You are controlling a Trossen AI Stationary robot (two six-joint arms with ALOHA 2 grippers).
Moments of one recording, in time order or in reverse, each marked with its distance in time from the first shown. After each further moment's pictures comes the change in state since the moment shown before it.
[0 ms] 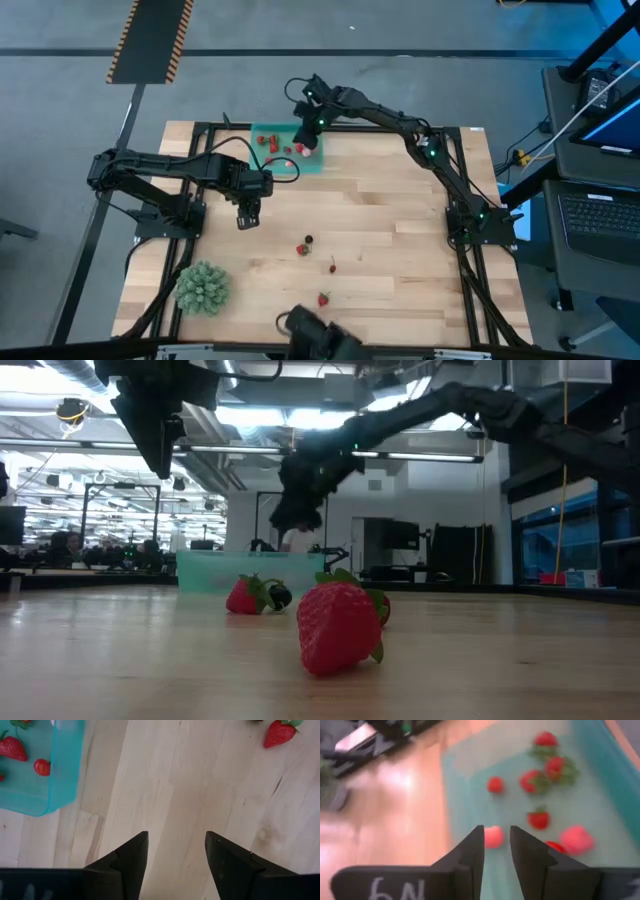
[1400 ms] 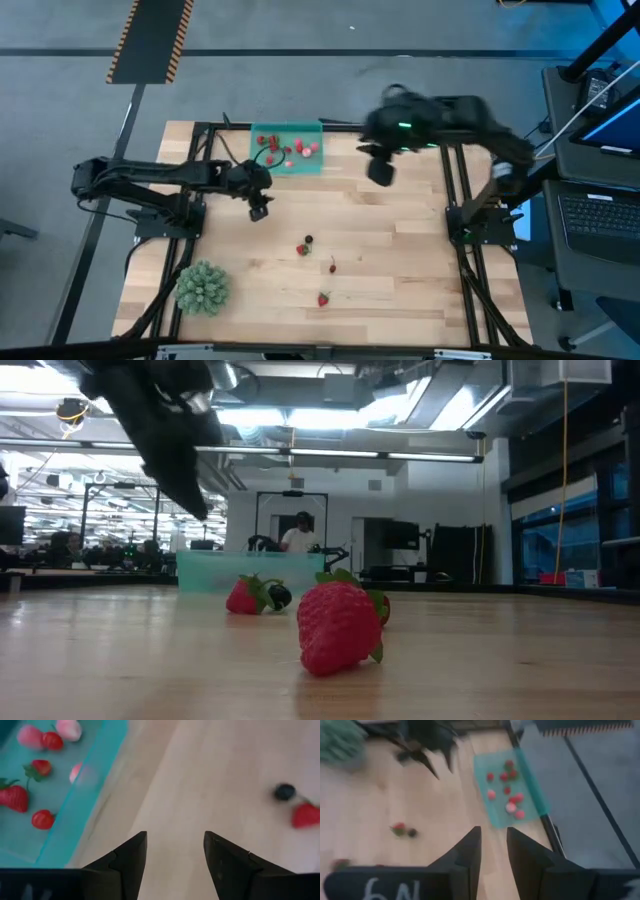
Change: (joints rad) left arm 0.150 -0.182 -0.441 0.672 -0.017 0.078; right arm 0.486 -0.762 -0.018 -0.618 0.789 0.100
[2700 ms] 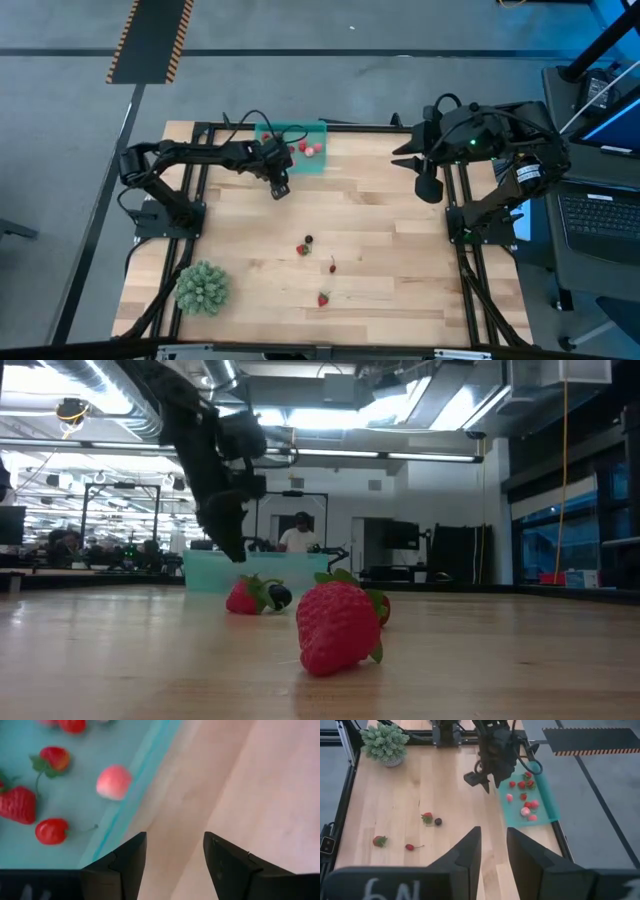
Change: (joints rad) left arm 0.273 0.433 0.178 0.102 0.104 0.147; right arm 0.186 -0.181 -0.001 -0.114 0.052 0.058
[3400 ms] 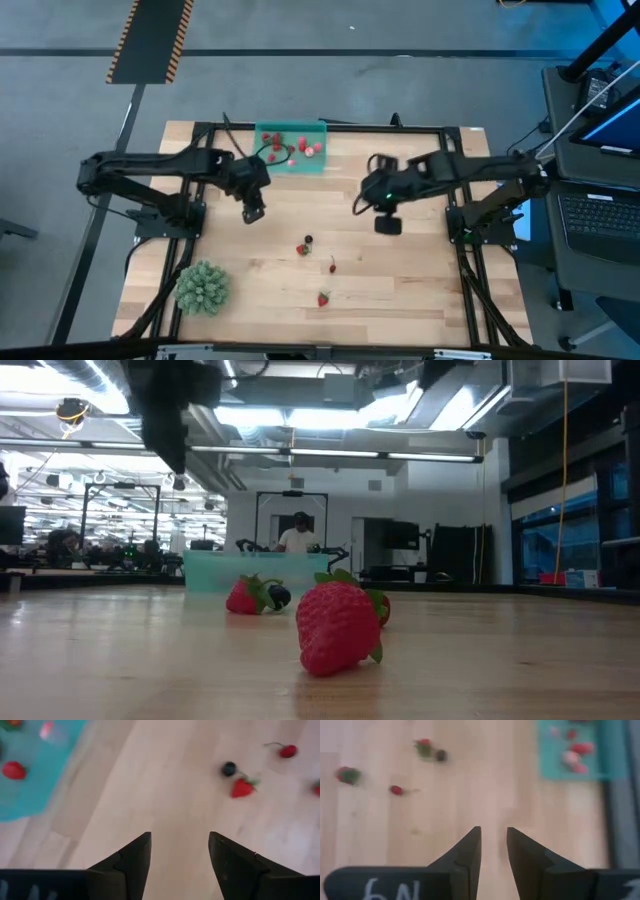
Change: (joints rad) left arm -0.326 -0.366 0.165 -0.561 0.045 -0.317; right arm 0.040 -0.013 -0.666 0.292 -0.034 -0.006
